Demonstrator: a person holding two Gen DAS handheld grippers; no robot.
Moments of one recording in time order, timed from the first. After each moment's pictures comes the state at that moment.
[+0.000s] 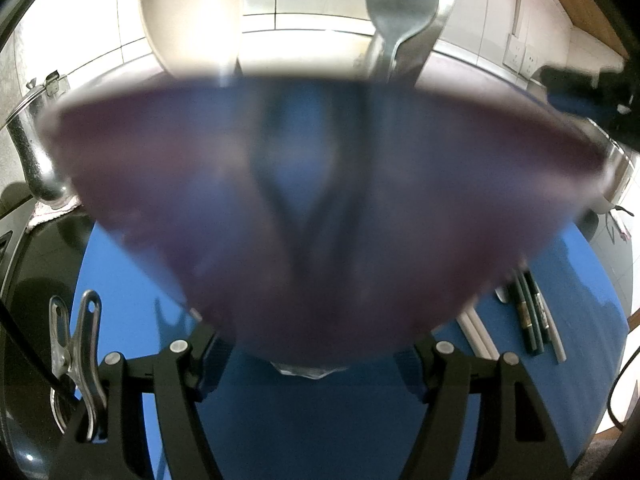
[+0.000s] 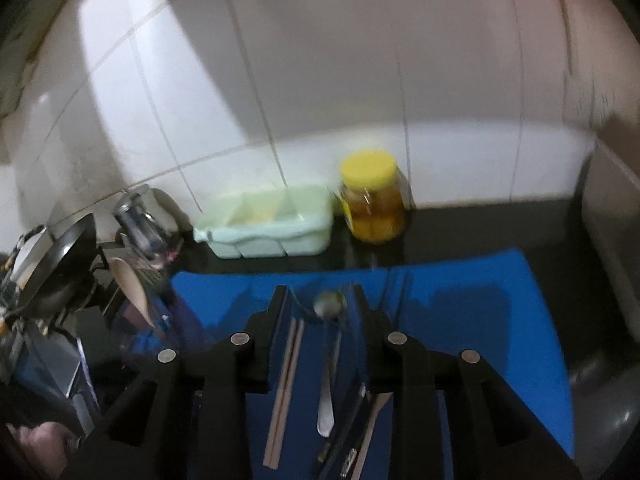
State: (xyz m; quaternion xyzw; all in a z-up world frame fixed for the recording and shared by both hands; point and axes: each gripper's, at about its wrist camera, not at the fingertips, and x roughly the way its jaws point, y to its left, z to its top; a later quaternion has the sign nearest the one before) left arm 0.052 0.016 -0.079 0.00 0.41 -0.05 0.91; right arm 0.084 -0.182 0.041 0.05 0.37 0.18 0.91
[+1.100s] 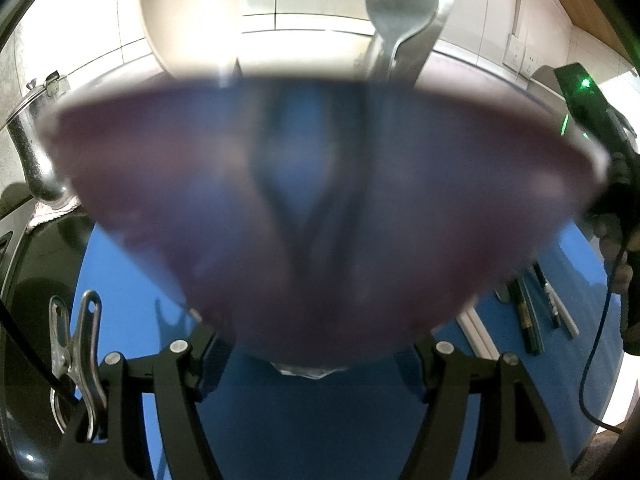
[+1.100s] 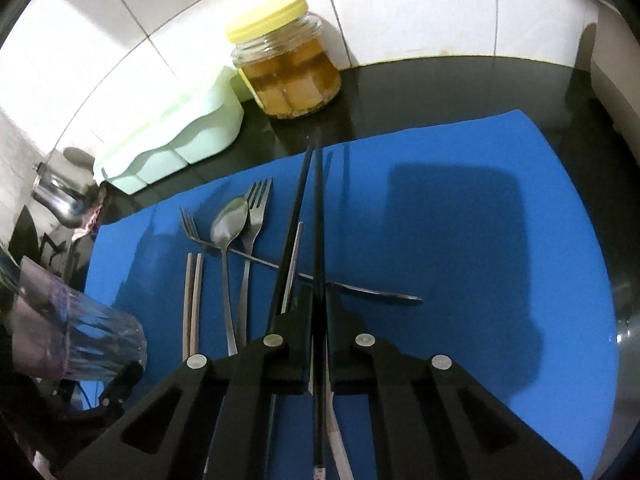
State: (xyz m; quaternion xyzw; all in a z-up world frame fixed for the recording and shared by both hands) left arm 0.052 0.015 -0.079 0.00 0.41 -0.05 0.91; right arm 0.147 -0.209 -0.066 0.09 0.54 0.12 0.83
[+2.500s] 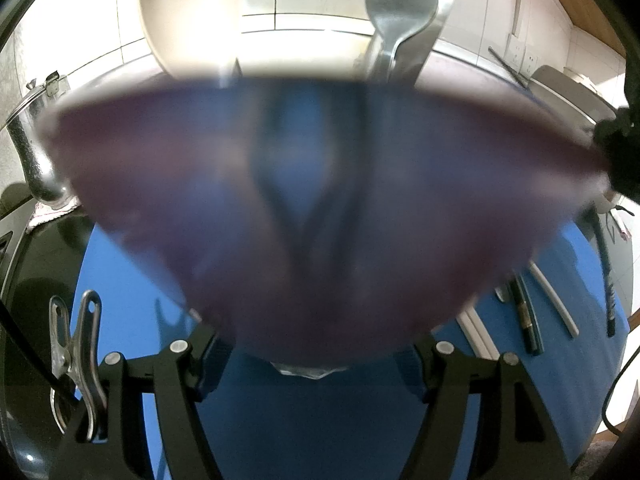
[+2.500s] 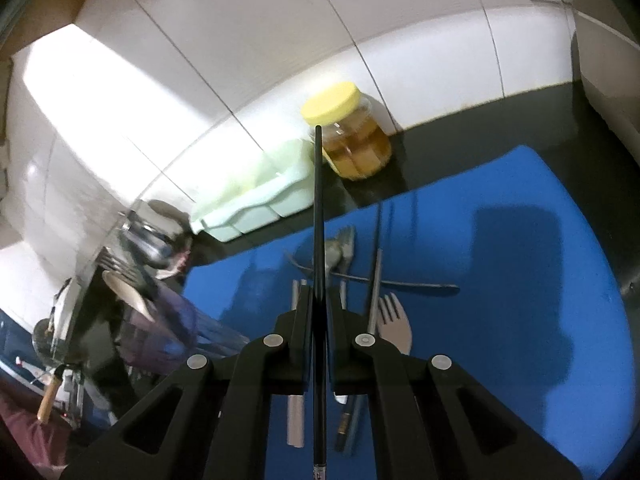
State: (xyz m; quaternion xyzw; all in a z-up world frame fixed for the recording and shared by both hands) left arm 0.051 0.015 -0.079 0.00 0.41 -0.05 0.91; right arm 0.092 -0.216 0.006 0.18 0.44 0.19 0.86
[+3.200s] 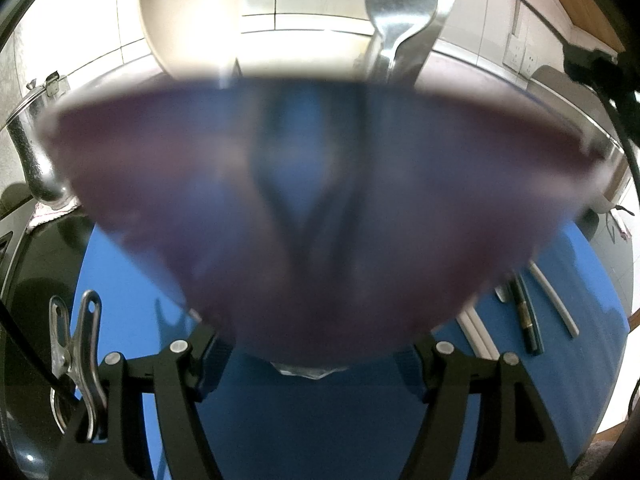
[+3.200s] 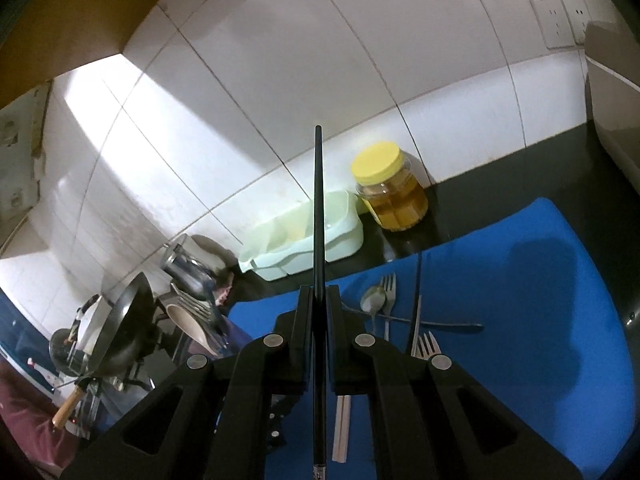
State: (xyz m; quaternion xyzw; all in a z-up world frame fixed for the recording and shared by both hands) left arm 0.051 0.015 -0.079 0.00 0.41 -0.05 0.91; right arm 0.077 -0.207 0.053 0.20 0.37 0.22 0.88
